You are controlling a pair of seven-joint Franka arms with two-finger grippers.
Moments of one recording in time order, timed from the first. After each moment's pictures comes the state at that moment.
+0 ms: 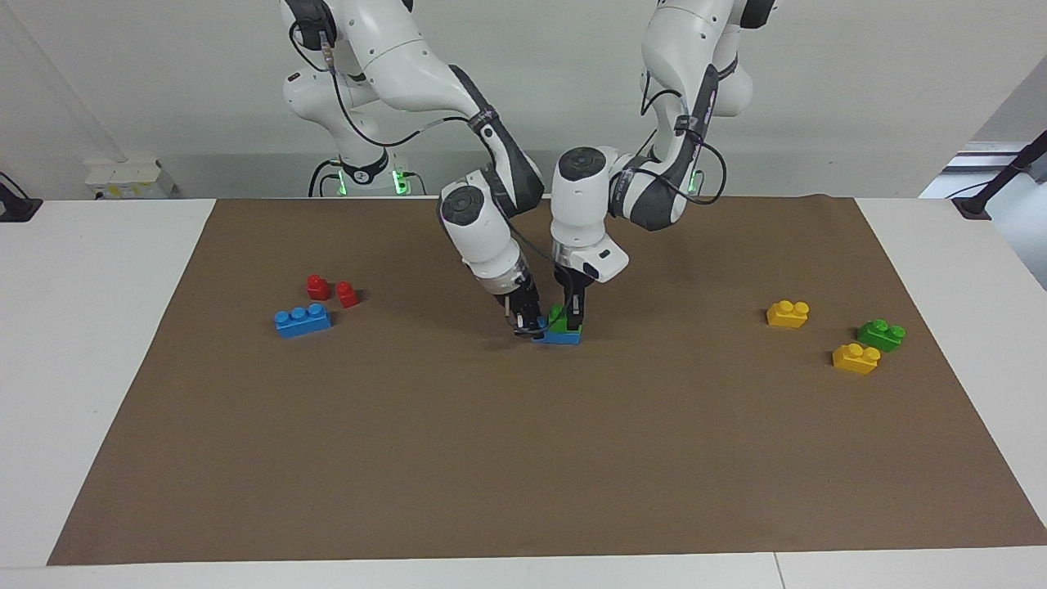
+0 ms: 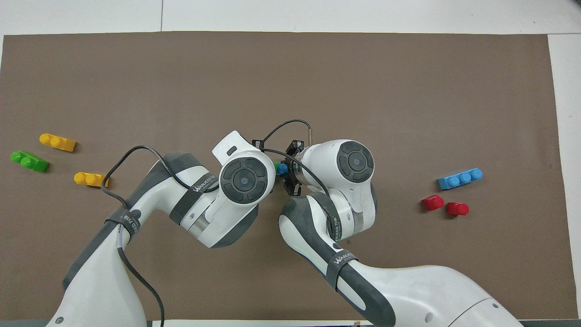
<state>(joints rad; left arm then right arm) -0.47 0.24 -0.19 -2.01 0.24 2.37 -2.26 0.54 0.40 0.07 -1.94 0.43 2.57 1.92</state>
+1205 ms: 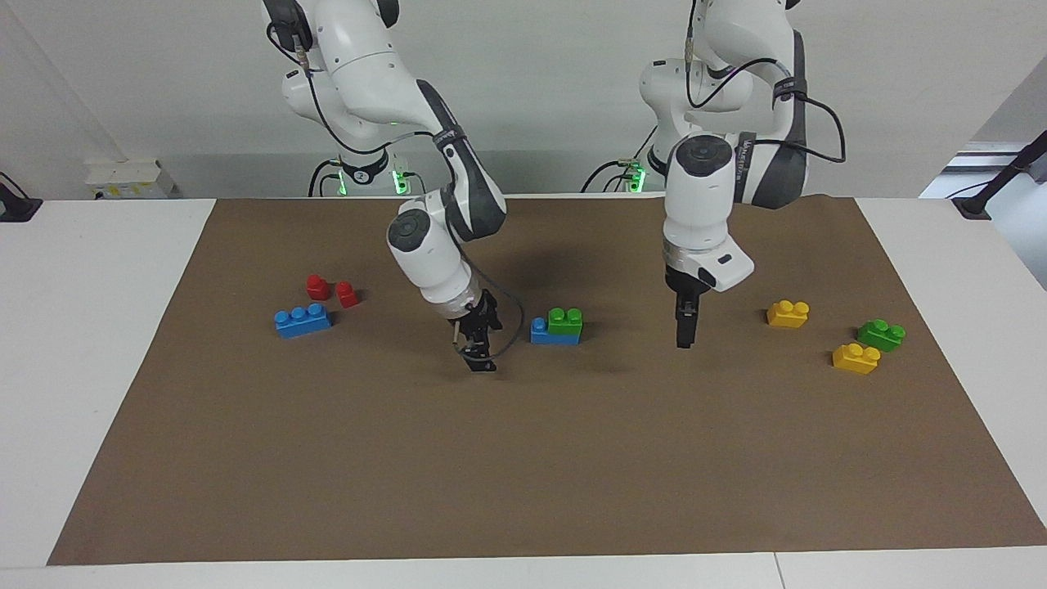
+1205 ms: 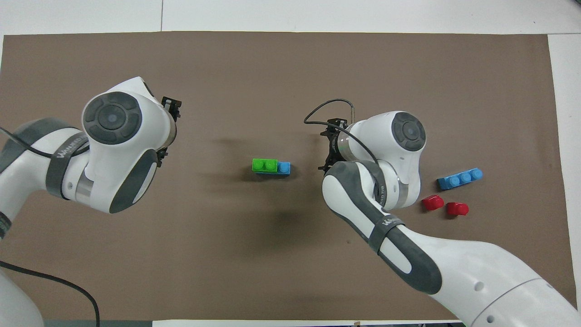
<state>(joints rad) -0.16 0.14 -0.17 -1.94 0.27 2.18 -1.61 0.35 0.37 0.05 -1.94 0.43 2.45 1.71</state>
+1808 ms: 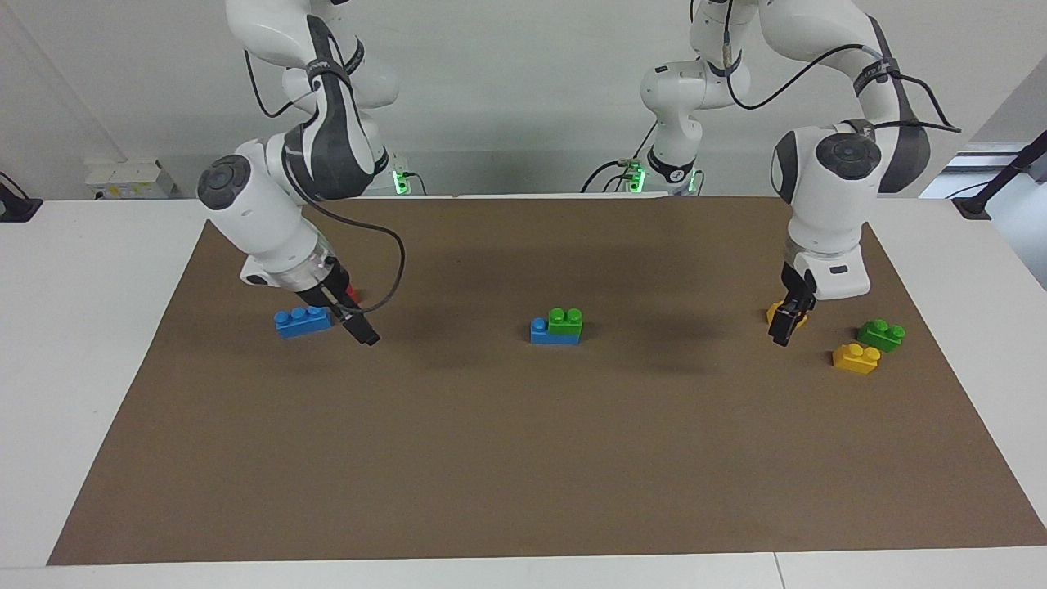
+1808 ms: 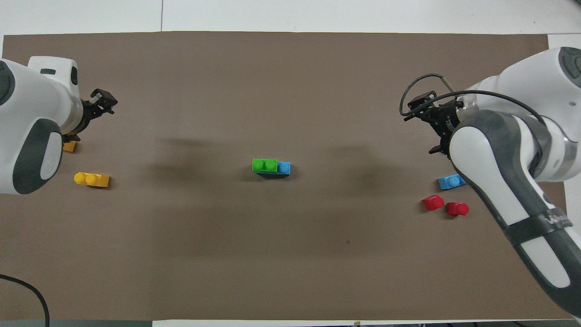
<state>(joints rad) 0.08 0.14 -0.16 -1.84 0.27 2.07 -0.80 0.04 0.17 0.04 -1.80 0.22 1.94 0.86</state>
